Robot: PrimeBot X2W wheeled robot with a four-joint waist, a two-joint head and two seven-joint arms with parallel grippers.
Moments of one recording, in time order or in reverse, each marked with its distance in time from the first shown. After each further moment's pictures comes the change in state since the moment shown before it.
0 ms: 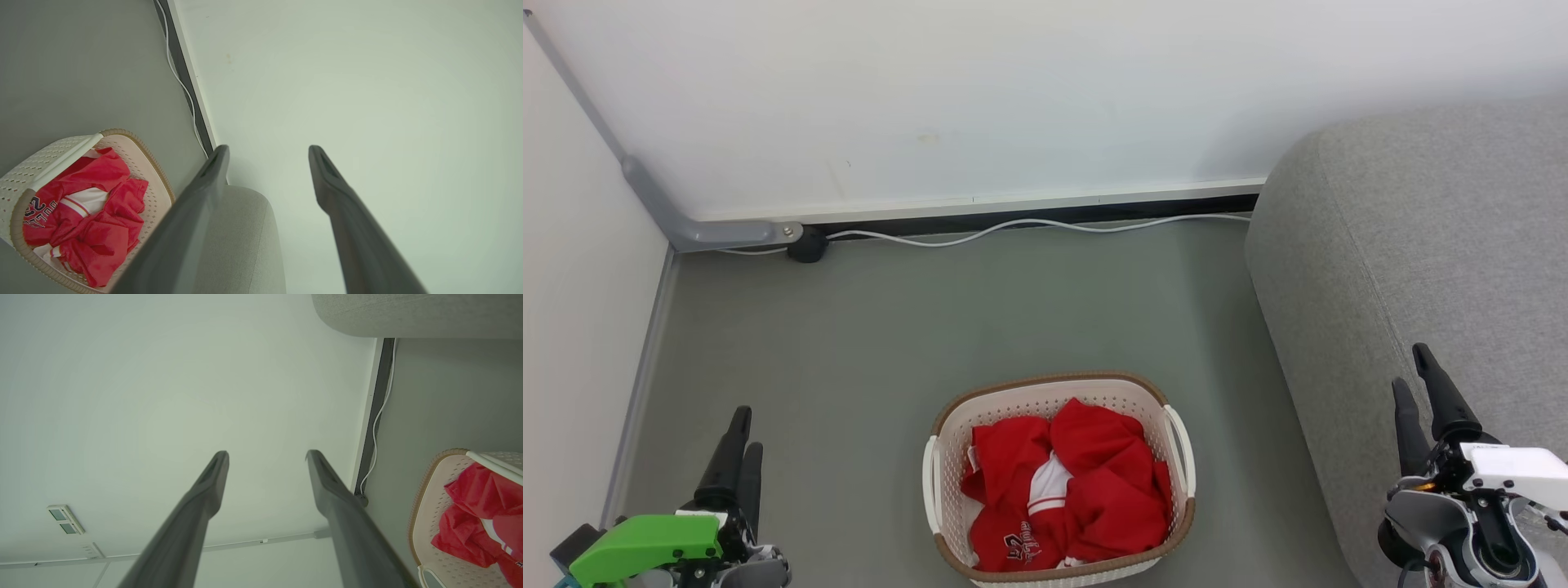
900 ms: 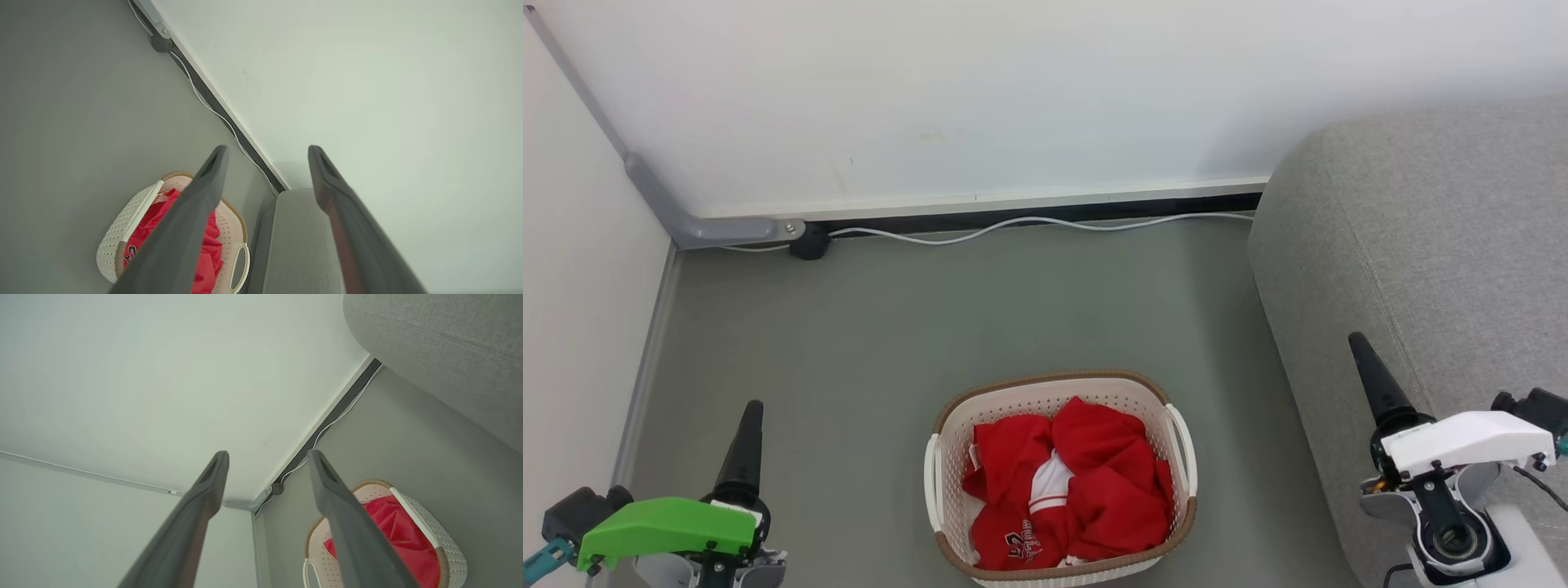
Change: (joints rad) left arm 0.002 0.062 -0.091 -0.033 0.332 0.021 -0.100; right arm -0.018 -0.112 0.222 -0.039 -0.389 -0.062 -0.097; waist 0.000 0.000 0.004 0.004
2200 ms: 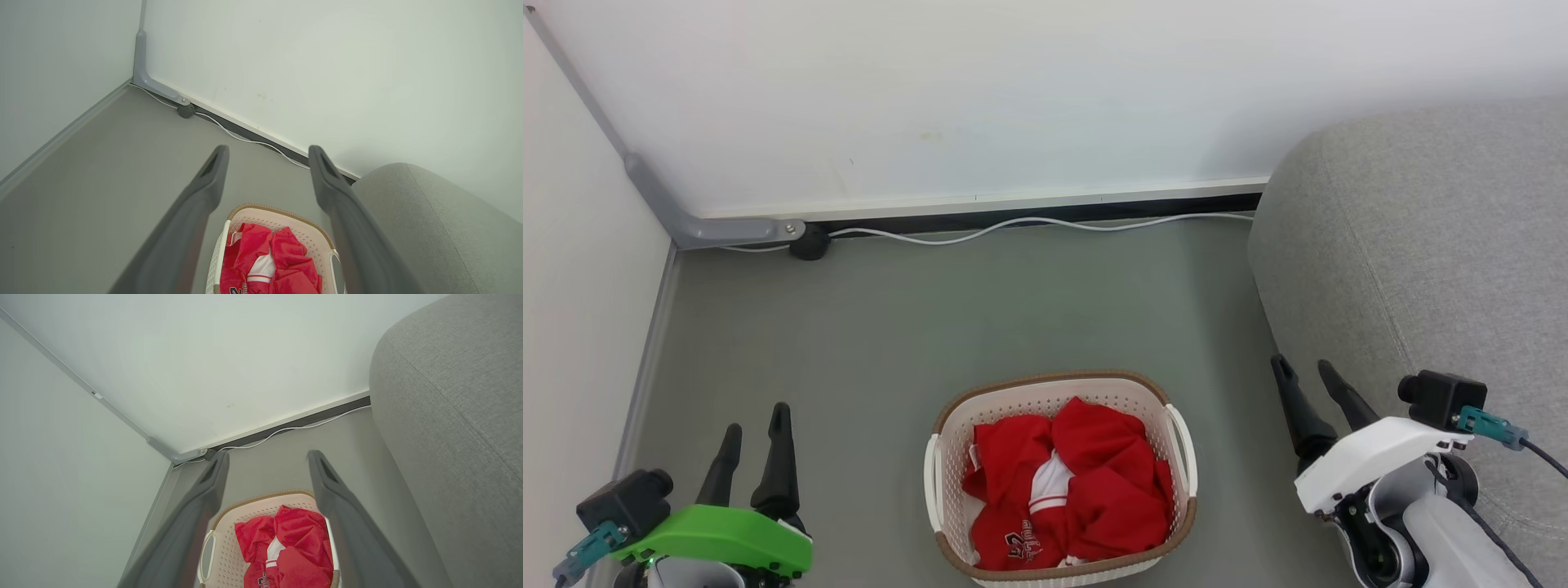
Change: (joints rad) left arm 0.047 0.004 -0.064 -0.085 0.527 0.041 -0.135; right arm -0.038 -0.072 0.270 0.020 -0.485 -0.090 -0.135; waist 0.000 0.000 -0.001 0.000
